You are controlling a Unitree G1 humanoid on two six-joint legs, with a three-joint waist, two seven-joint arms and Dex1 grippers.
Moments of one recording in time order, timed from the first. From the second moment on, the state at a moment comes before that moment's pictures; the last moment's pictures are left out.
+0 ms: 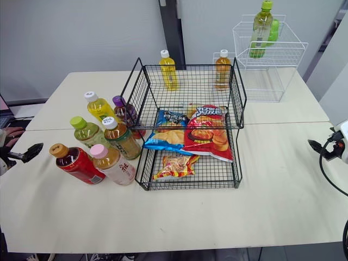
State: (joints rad) left arm -0.55 1.06 0.34 1.18 -0.15 -0.22 -0.73; right arm -0.54 -1.00 -0.22 0.97 0.13 -0.18 0.86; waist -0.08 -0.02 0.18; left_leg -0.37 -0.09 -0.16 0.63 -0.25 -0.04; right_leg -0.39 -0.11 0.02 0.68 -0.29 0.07
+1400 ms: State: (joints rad) left arm -0.21 1.00 0.57 0.86 -0.41 -0.05 -1.03; right arm -0.46 -0.65 -0.02 -0.51 0.79 0.35 1.09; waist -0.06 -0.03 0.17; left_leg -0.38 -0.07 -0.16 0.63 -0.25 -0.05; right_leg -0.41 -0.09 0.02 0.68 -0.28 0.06
